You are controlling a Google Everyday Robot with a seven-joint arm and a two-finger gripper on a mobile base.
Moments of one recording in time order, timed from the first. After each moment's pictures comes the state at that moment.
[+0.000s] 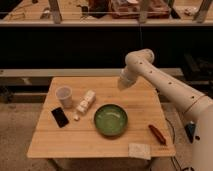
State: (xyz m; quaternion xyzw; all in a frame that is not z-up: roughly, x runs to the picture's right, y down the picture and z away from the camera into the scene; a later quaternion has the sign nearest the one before) arm 0.121 -0.018 0.840 -0.20 -0.16 -0.18 0.95
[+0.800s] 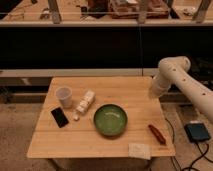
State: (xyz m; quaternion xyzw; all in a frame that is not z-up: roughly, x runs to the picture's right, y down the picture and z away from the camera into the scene) arm 0.282 0.052 0.811 -0.28 -0.09 -0.10 0.95
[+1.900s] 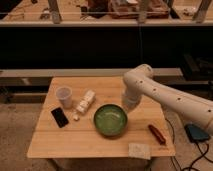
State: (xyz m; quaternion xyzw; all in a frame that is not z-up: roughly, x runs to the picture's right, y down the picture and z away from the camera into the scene) arm 0.099 0.108 0.772 -0.30 -0.13 -0.26 0.91
